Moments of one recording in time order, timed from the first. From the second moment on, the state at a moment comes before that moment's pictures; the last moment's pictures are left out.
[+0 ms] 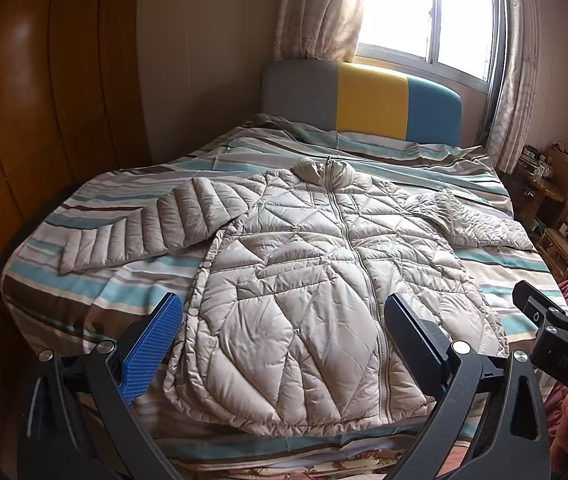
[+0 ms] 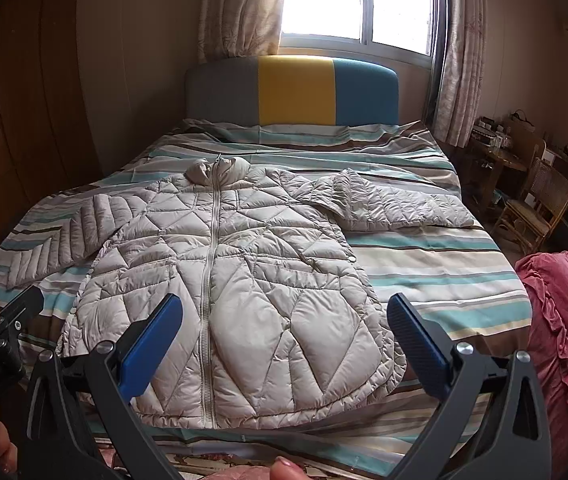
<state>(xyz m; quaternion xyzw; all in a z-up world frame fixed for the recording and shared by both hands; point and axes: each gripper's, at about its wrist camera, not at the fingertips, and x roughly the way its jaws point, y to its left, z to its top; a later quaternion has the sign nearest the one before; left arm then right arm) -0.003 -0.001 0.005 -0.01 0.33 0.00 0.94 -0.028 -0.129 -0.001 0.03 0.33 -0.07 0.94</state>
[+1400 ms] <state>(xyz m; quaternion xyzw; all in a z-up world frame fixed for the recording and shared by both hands) -0.001 -0.001 -0.009 -0.02 0.35 -0.01 0.94 -0.025 -0.132 -0.009 0.03 0.35 -0.06 0.93</state>
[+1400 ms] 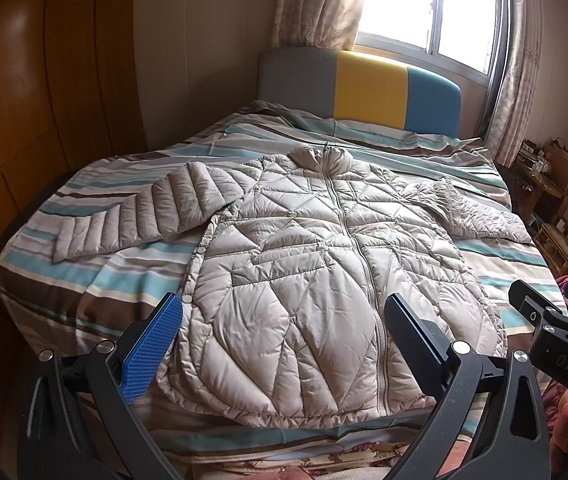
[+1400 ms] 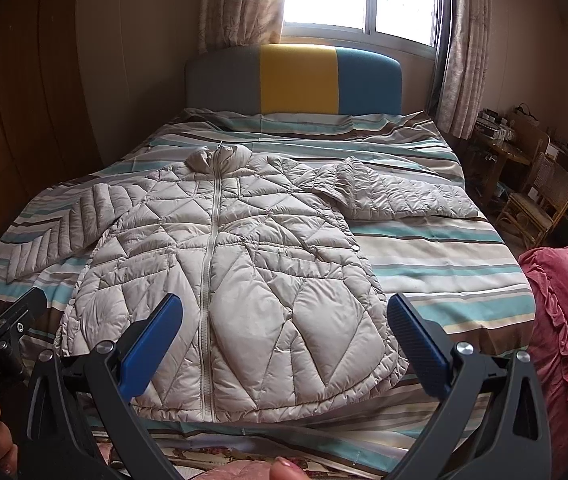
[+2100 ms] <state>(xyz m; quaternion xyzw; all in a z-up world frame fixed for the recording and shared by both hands) 0.001 -0.001 -0.013 -0.02 0.36 -0.01 0.93 -0.022 -0.131 -0.013 0.03 0.35 -0.06 0.93</state>
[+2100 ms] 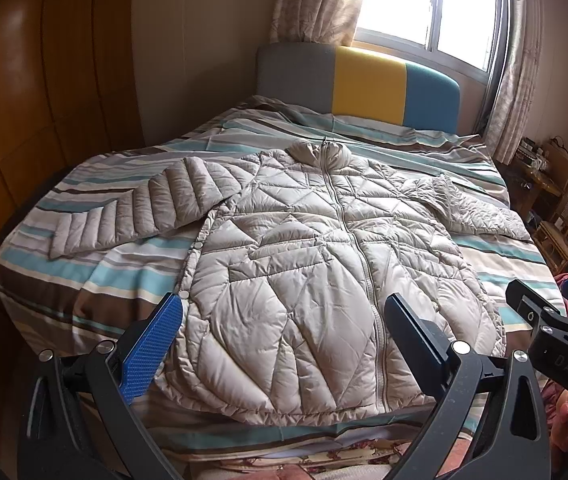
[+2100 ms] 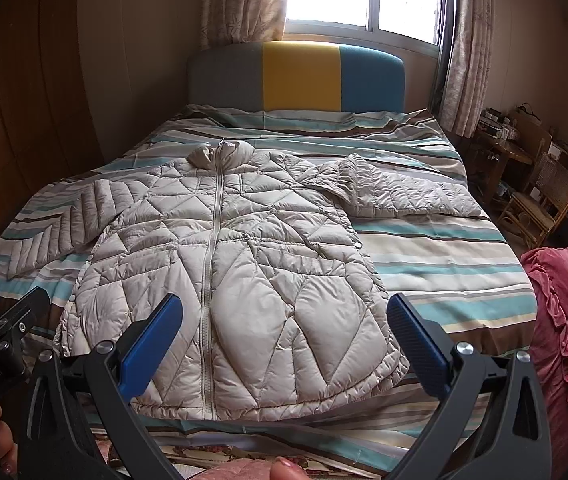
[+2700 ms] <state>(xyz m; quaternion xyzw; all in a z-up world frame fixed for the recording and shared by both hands) 0.055 0.024 -0.045 -0.09 0.37 -0.01 0.93 0.037 -0.188 -0.063 0.03 0.36 -0.12 0.93</state>
